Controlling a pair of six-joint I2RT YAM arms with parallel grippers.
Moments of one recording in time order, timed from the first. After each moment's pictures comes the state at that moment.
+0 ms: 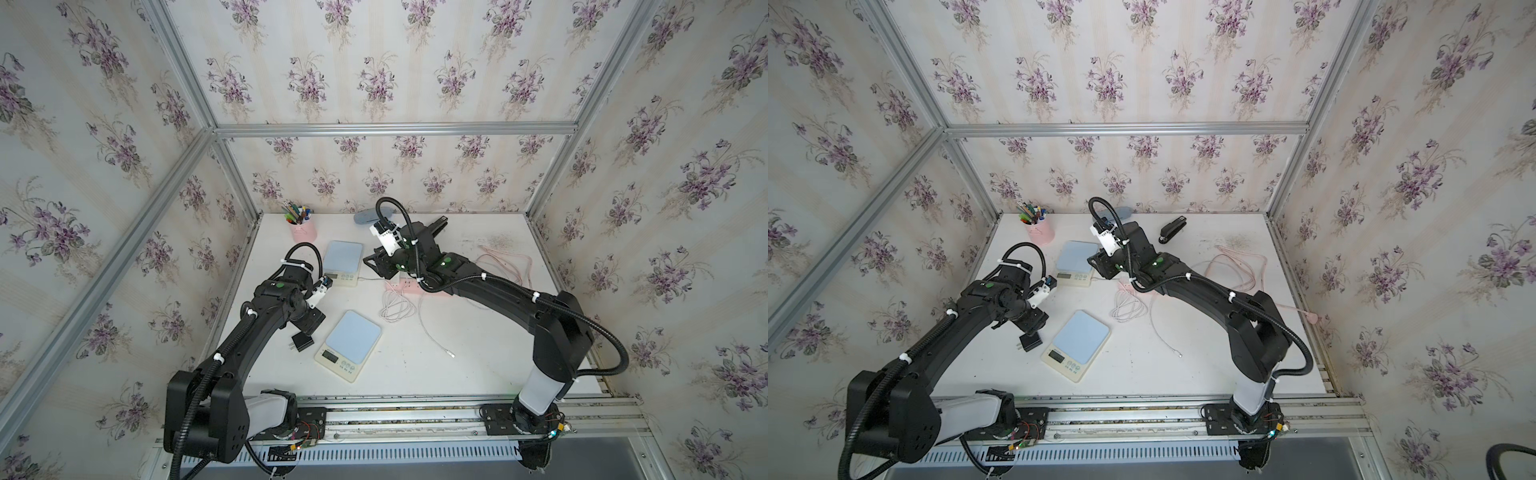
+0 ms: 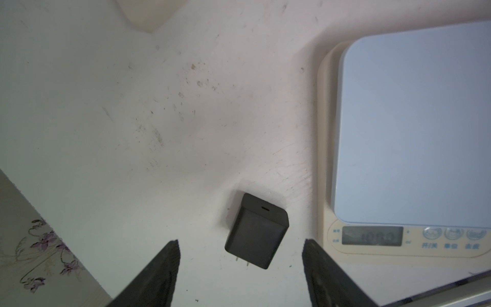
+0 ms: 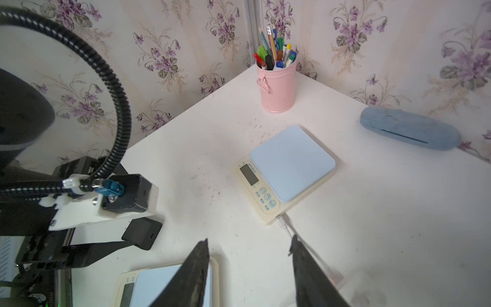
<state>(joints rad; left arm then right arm) -0.15 1.25 0.88 -0.94 -0.08 0.52 0.78 1.71 1.37 -0.13 -0.21 0.12</state>
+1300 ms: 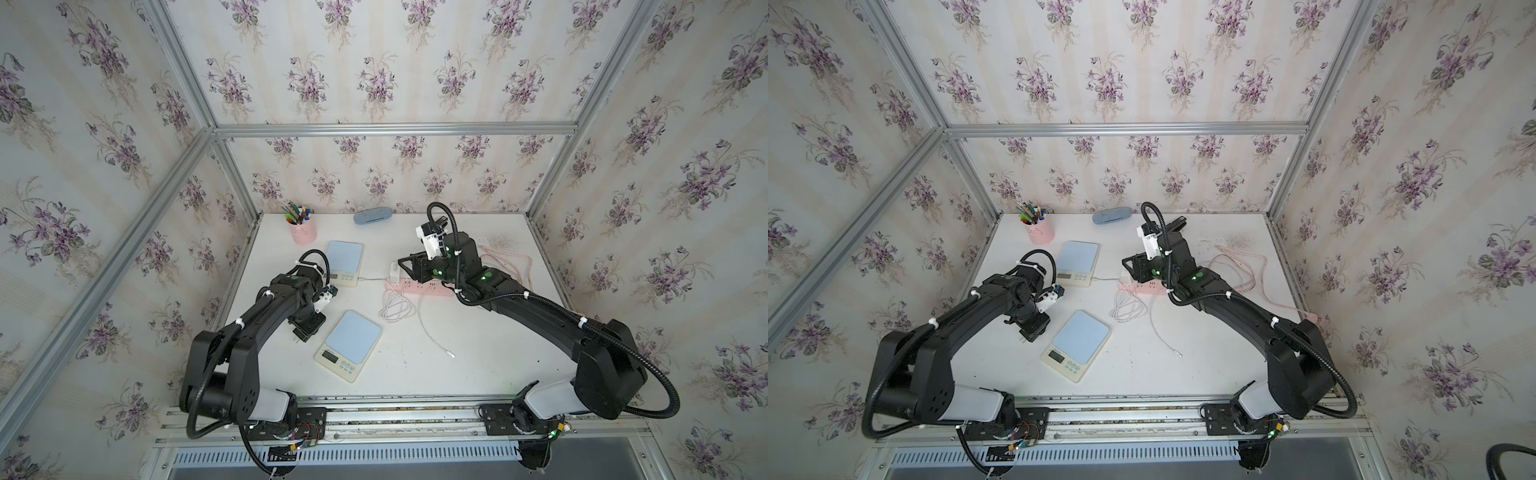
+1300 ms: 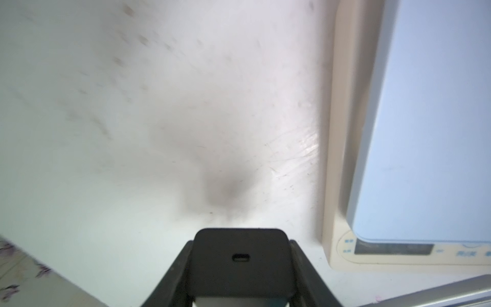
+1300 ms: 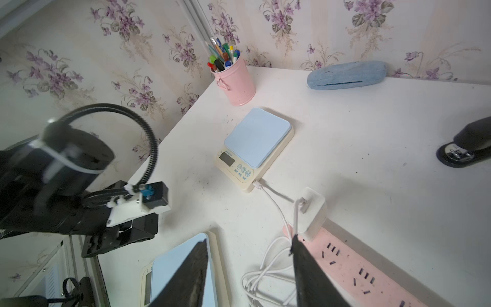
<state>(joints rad) -0.18 1.38 0.93 -0.96 -0.12 0.49 0.60 1.47 1.07 -0.07 -0.26 0.35</state>
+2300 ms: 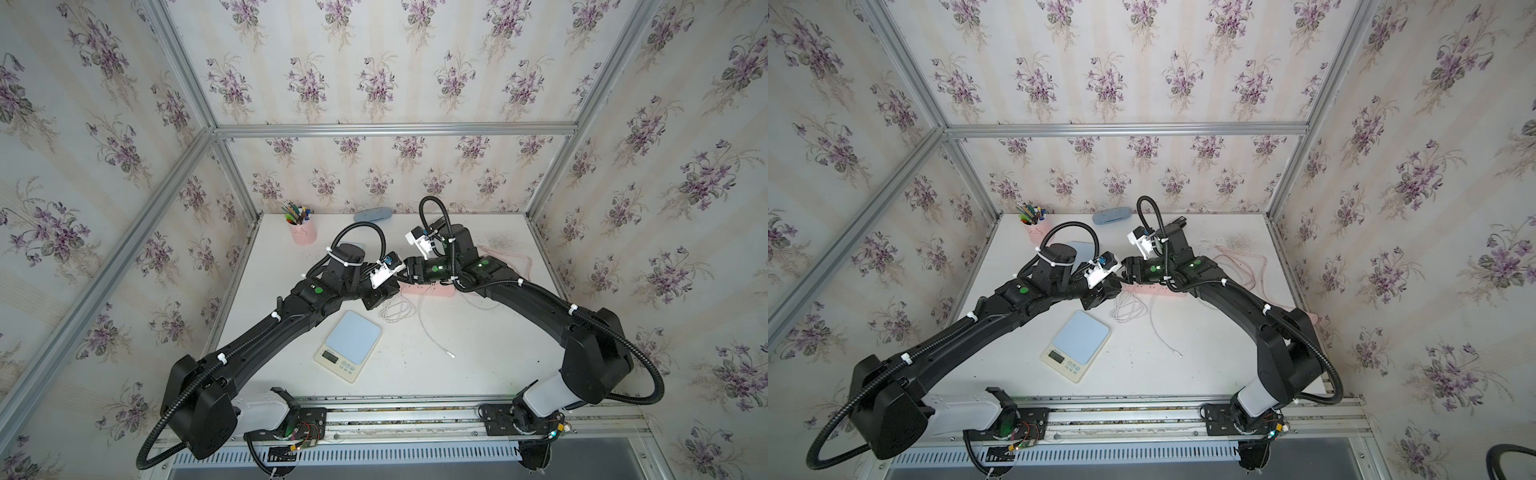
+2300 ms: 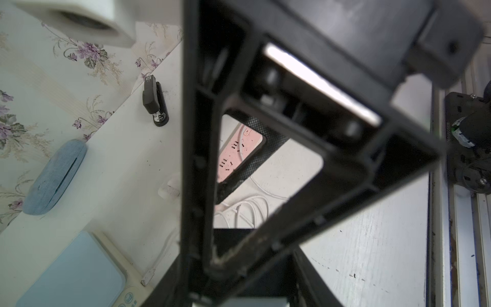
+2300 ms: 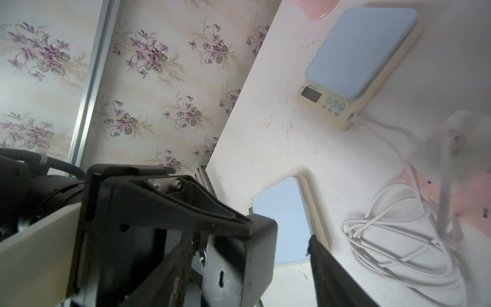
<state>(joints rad) -0.60 1.30 1.05 -0.37 0.33 0.40 0.59 1.56 1.21 -0.27 -0.77 0.53</state>
